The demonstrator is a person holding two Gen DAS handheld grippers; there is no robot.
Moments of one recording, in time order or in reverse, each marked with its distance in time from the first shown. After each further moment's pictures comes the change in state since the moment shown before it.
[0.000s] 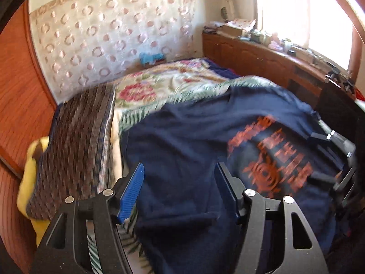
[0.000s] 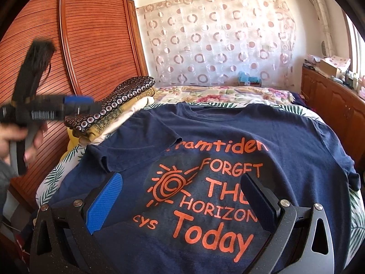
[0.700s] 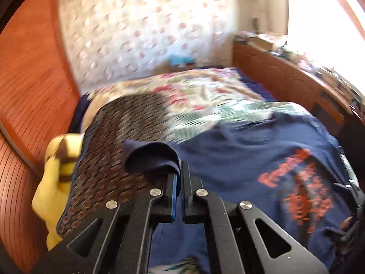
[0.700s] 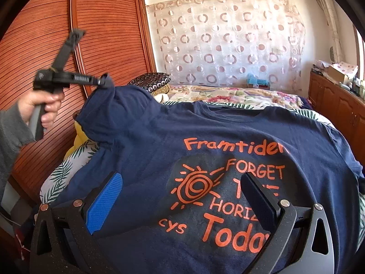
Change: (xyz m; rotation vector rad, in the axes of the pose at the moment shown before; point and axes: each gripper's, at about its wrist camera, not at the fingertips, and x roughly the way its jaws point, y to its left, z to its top) left arm 0.002 0.061 0.054 -0.097 -0.039 0.083; right arm 0.012 0.022 -0.002 -0.037 -0.005 0.023
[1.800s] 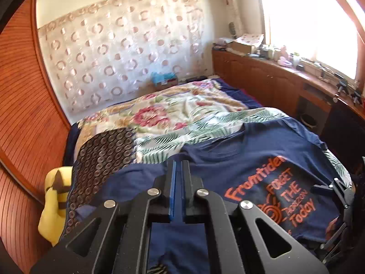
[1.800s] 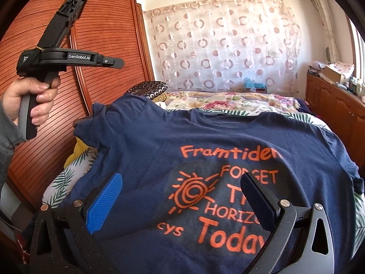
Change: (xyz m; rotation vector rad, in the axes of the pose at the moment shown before) left arm -0.033 -0.042 0.023 0.105 -0.062 0.008; right arm -0.013 0.000 0.002 0.011 -0.032 -0.014
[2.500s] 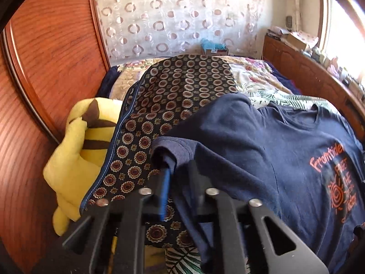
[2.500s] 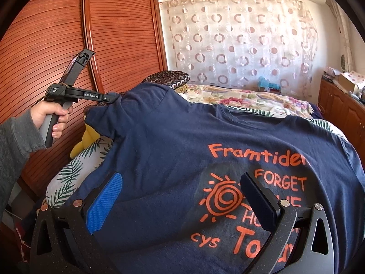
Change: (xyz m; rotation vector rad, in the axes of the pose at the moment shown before) left arm 0.057 0.123 -0.093 -0.236 0.177 0.154; right arm 0.003 -0.009 0.004 -0.058 0.053 0.063
